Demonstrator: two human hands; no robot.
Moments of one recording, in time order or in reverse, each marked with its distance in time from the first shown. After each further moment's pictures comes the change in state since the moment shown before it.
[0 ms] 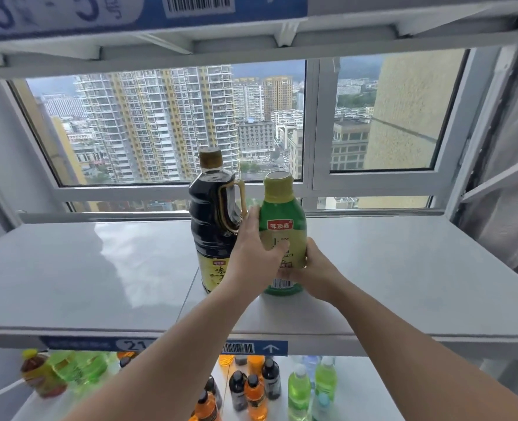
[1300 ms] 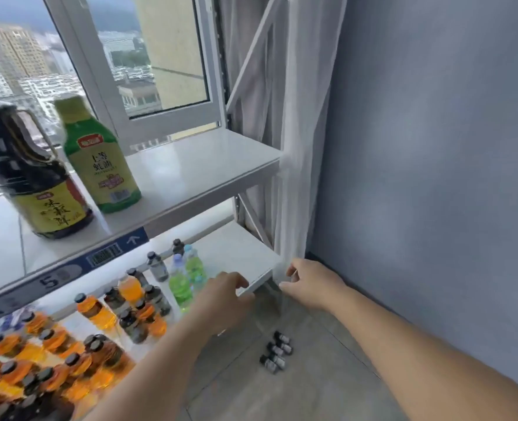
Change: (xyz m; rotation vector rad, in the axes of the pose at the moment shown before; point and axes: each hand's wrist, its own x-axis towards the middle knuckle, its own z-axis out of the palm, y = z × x) left_hand -0.291 -0.033 0.053 0.508 -0.934 0.255; right_hand -0.423 0.079 0.038 -0.634 0.463 0.690
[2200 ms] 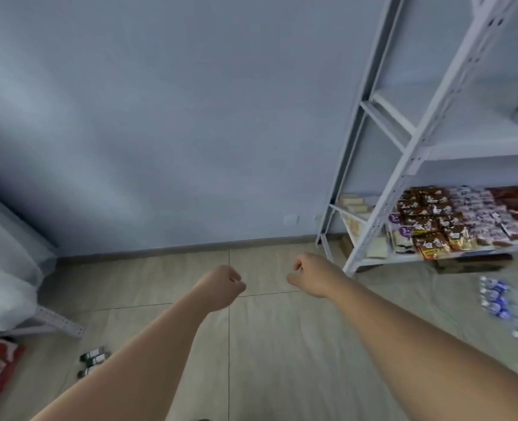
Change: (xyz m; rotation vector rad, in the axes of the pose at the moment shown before) left_hand -0.258 0.427 0.382 0.195 -0.702 0.610; right_hand -0.528 0.467 0.008 0.305 0.294 0.900
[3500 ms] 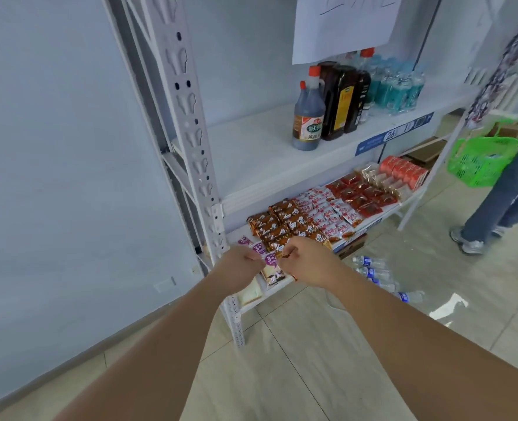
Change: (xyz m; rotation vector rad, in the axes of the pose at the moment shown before) left_hand 0.137 0.466 0.161 0.000 -0.213 0.507; right_hand -0.003 0.347 -0.243 0.310 0.393 0.276
